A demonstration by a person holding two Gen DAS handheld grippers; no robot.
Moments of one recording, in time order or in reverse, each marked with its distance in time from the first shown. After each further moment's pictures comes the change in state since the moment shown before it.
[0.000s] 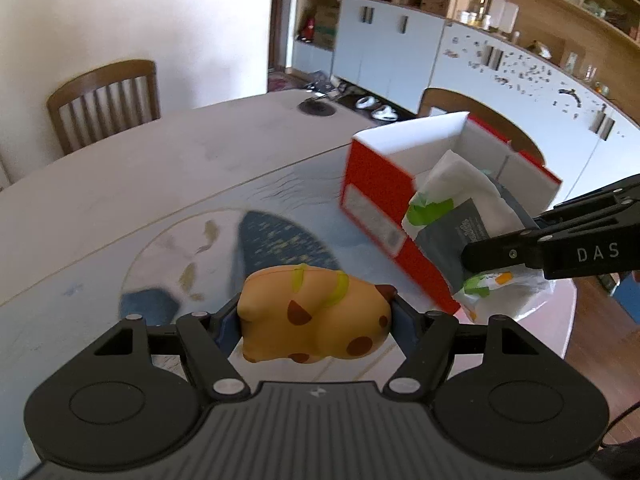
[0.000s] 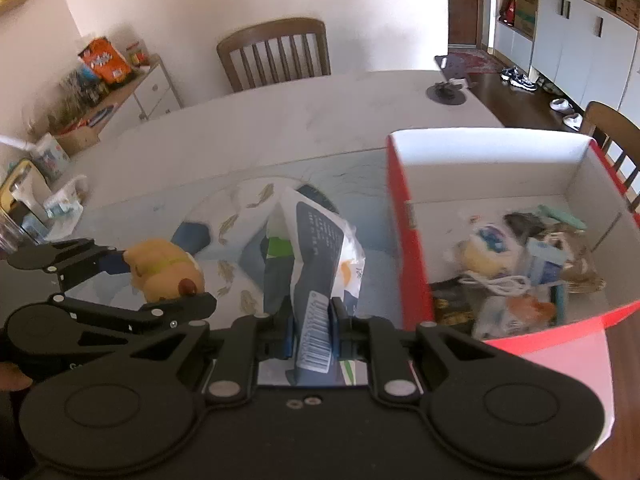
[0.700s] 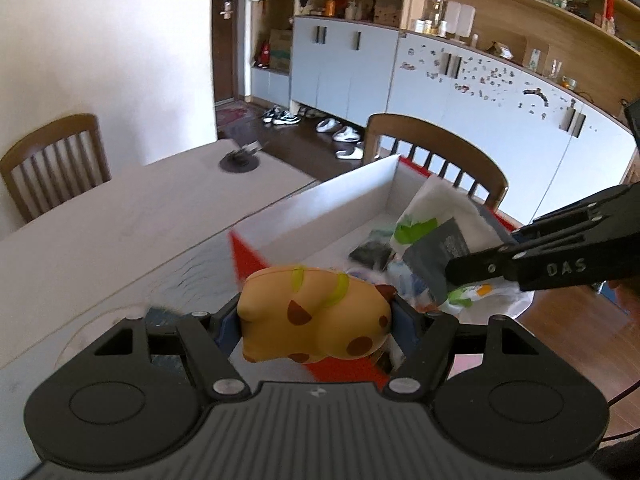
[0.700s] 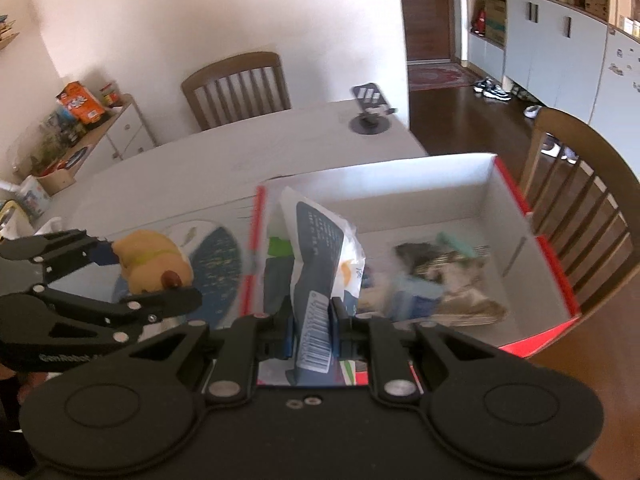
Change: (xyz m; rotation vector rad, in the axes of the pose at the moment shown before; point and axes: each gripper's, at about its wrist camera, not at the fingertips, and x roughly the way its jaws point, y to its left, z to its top) left arm 0.044 -0.107 0.081 0.108 -0.066 -0.061; right arm -0.038 -0.125 0.019 0.044 -0.067 -0.025
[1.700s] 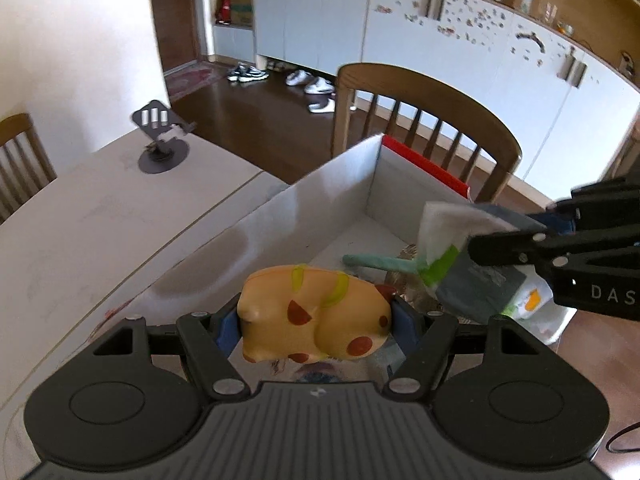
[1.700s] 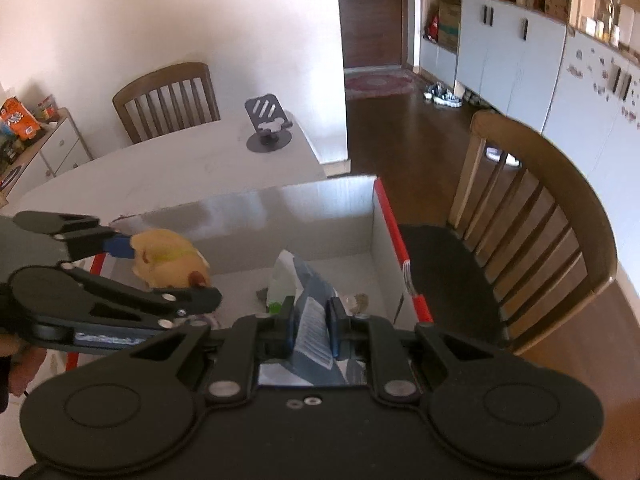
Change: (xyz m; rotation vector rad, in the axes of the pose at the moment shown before) left arm 0.157 -0.040 0.067 0.088 0.175 -0.052; right arm 0.039 -0.101 0.028 0.003 -0.037 -0.136
